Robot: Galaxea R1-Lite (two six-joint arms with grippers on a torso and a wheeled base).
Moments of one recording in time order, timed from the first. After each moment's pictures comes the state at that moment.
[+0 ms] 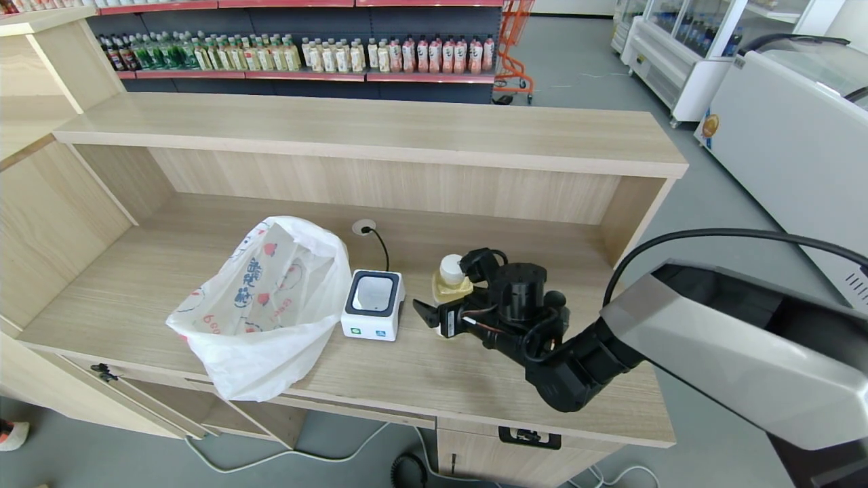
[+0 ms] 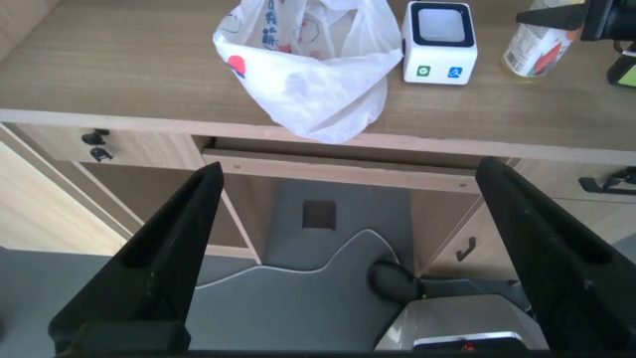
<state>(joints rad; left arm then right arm) -0.01 0.00 0.00 0.04 -0.05 0.03 0.64 2.39 -1.24 -1.02 0.02 0.09</state>
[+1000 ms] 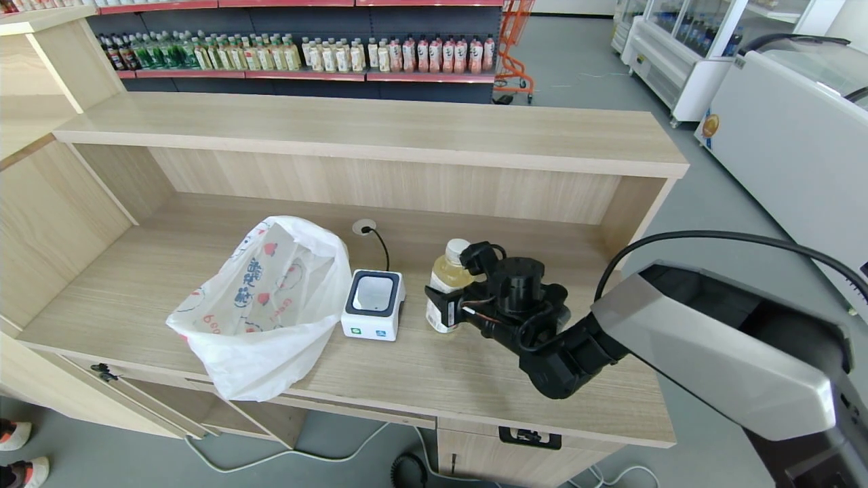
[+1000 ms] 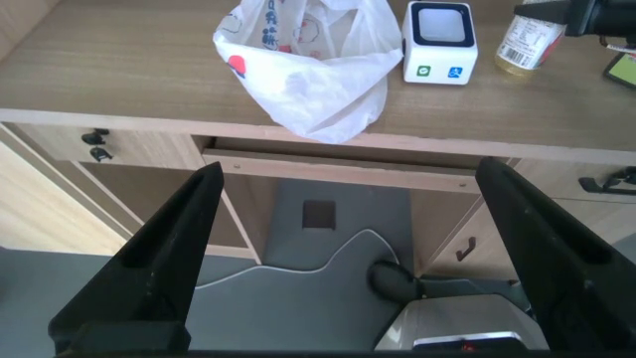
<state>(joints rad) -0.01 0.00 0.00 0.04 -0.05 0.03 0.61 2.44 -1.33 -1.03 0.03 0.06</state>
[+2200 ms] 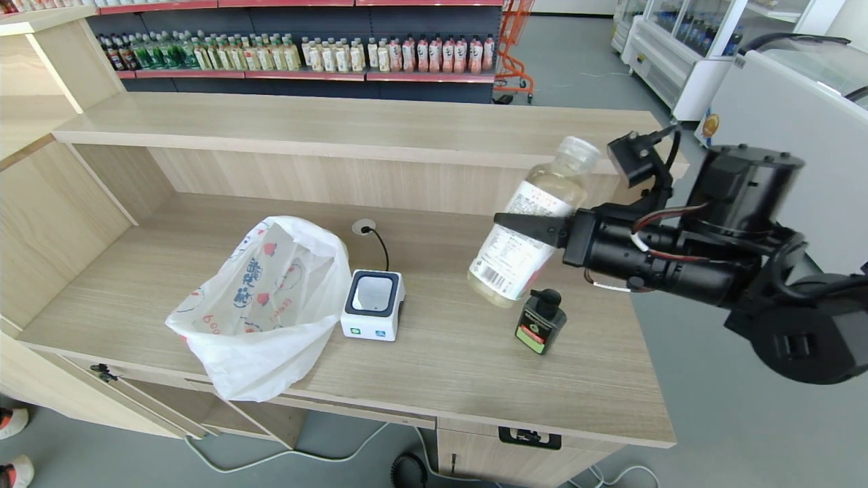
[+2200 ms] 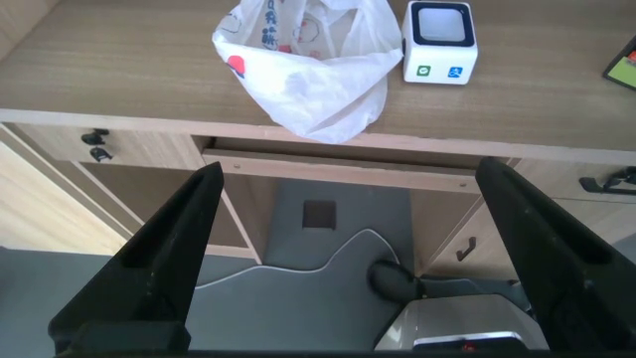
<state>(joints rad) -0.01 0.00 0.00 0.04 -0.05 0.03 0.48 1.73 -0.92 -0.87 0.55 0.44</state>
